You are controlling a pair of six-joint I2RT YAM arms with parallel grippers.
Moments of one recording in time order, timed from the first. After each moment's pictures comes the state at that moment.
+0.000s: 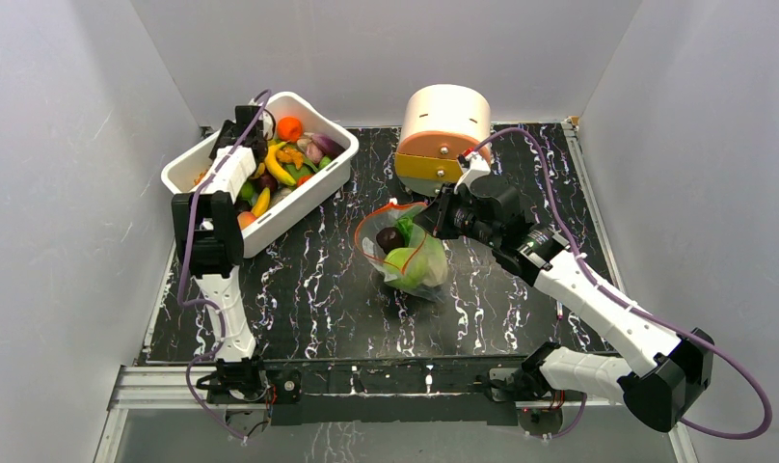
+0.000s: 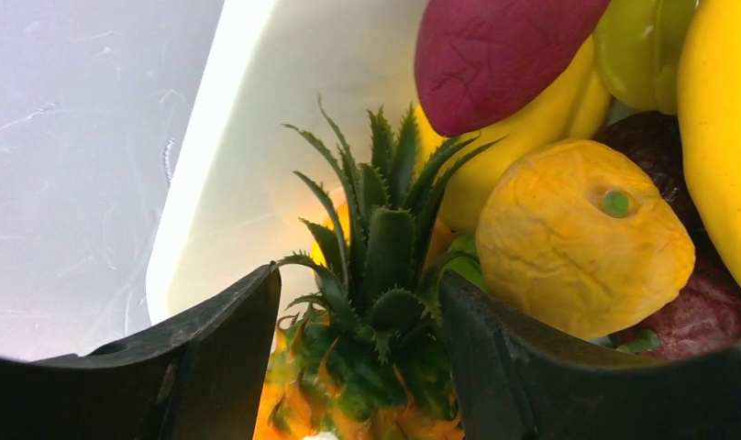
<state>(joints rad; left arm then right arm) 0.01 2.12 1.76 -0.44 -0.61 0.52 0.65 1.11 1.03 -0.31 -0.08 0.62</state>
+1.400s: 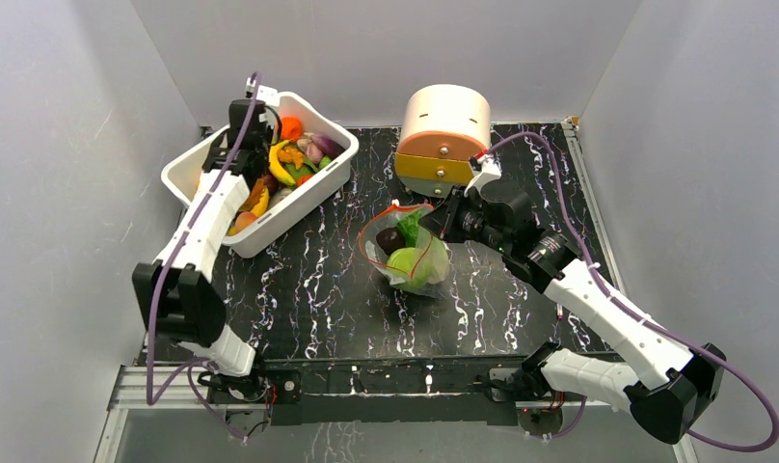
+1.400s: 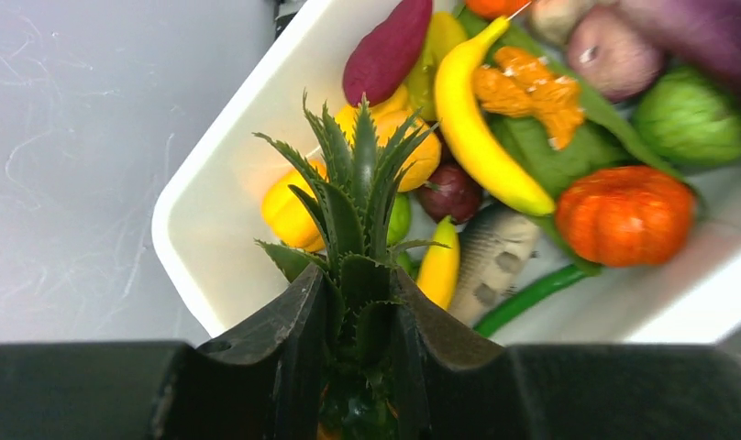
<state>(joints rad) -0.16 1.62 1.53 -0.52 -0.47 0.27 0.65 1.04 1.02 -0.34 -0.07 0.67</state>
